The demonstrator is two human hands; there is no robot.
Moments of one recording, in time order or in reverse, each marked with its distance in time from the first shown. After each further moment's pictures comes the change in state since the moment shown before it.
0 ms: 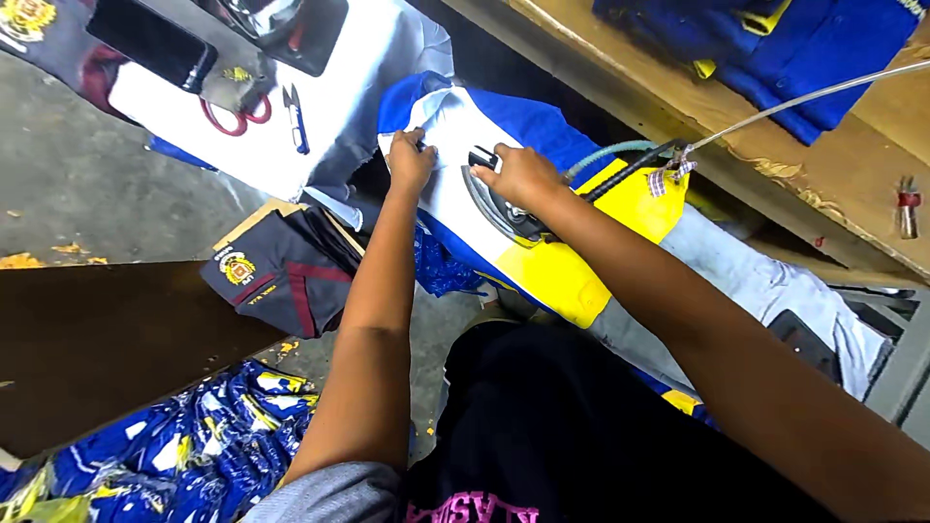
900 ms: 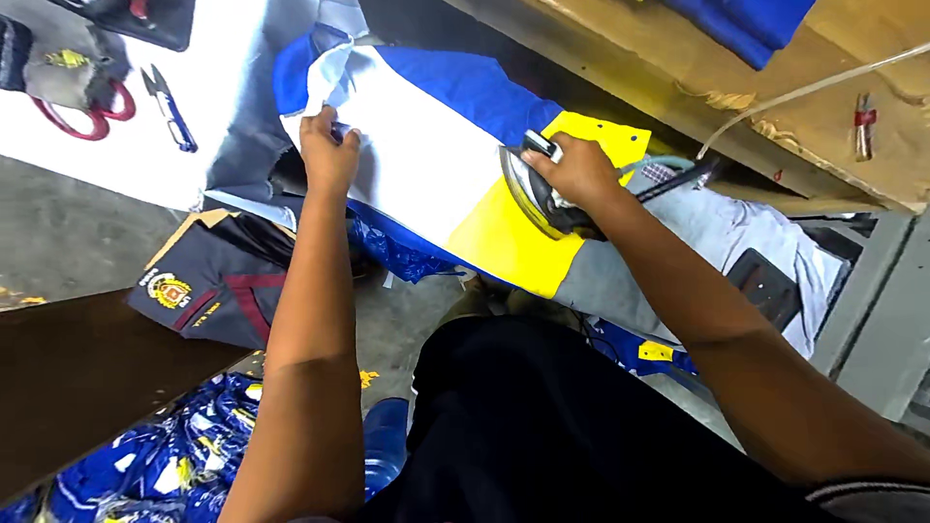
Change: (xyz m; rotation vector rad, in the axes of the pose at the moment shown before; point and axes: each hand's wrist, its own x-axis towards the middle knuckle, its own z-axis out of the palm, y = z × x) left_hand -0.018 0.001 0.009 0.046 0.012 0.055; right_hand -0.069 0.151 -0.003 0.153 0.116 0.255
